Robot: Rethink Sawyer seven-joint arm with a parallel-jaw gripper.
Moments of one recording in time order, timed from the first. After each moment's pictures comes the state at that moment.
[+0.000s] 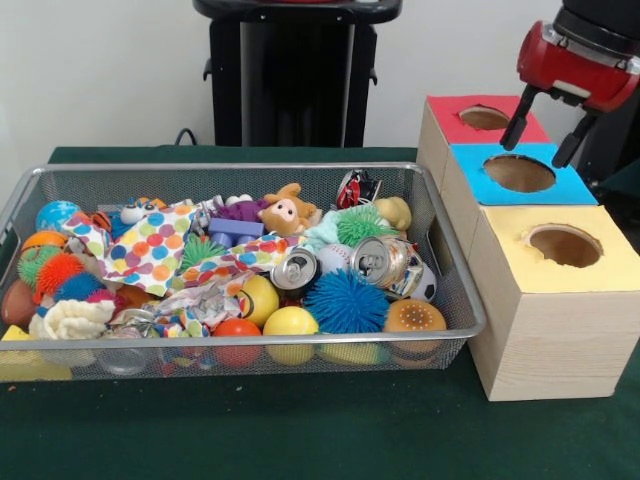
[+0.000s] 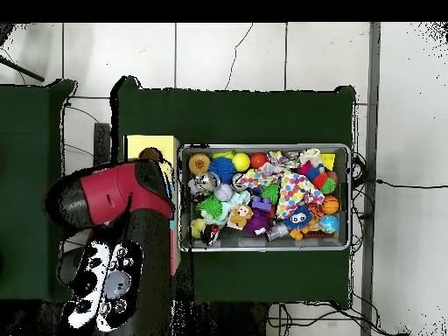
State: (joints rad) arm 0.28 -0.62 -0.18 1.38 -0.17 0.84 2.22
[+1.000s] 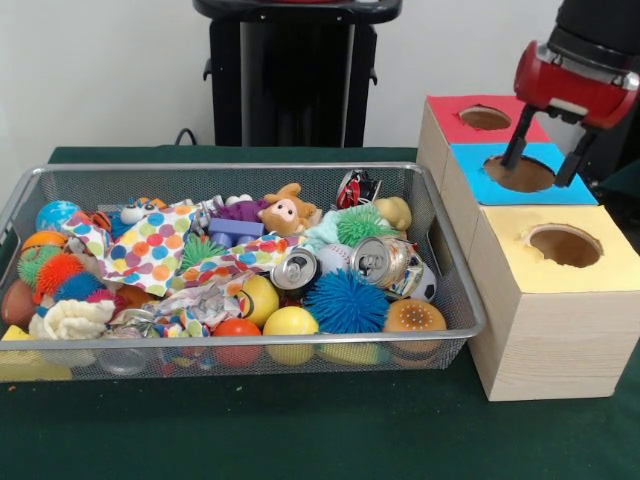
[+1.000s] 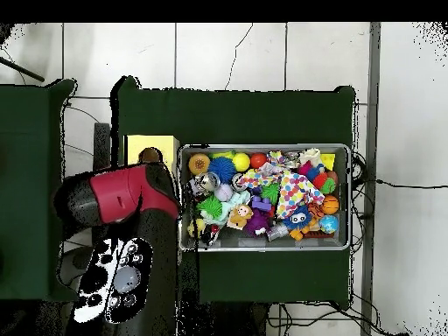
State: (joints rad) arm 0.27 -0.59 -0.20 1.40 -0.12 0.72 2.22
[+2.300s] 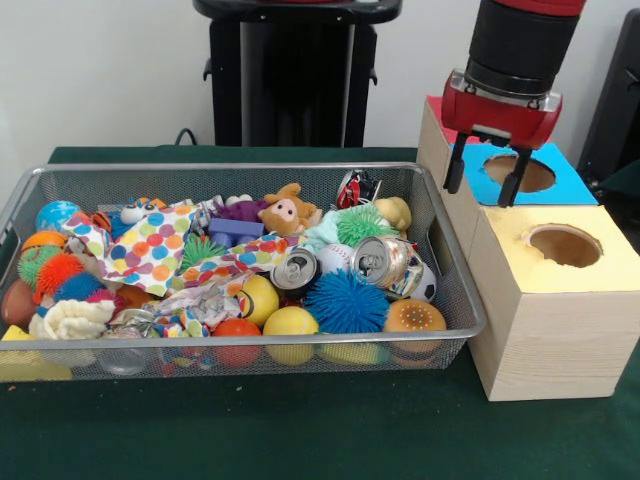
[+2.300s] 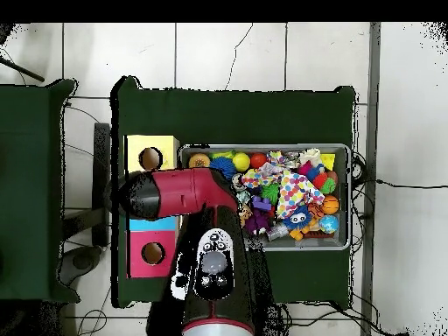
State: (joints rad) arm 0.03 -0.64 -0.03 1.55 -0.10 0.62 2.22
